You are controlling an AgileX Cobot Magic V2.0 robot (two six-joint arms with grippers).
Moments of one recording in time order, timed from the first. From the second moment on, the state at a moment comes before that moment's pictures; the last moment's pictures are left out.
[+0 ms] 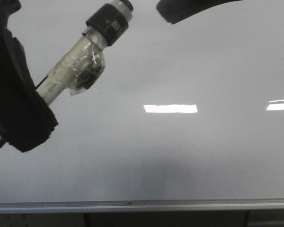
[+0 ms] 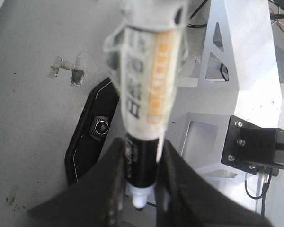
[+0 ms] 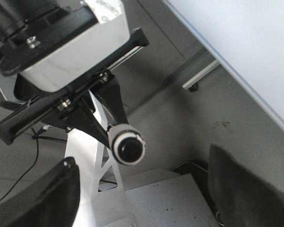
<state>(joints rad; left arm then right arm) -0.51 1.35 -0.97 -0.68 1.21 0.88 0.36 1.40 -1.18 0.95 1.17 -0.75</state>
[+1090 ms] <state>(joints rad) -0.51 1.35 -0.97 -0.68 1.21 0.89 0.50 1.57 -1.27 0.97 1.21 -0.76</state>
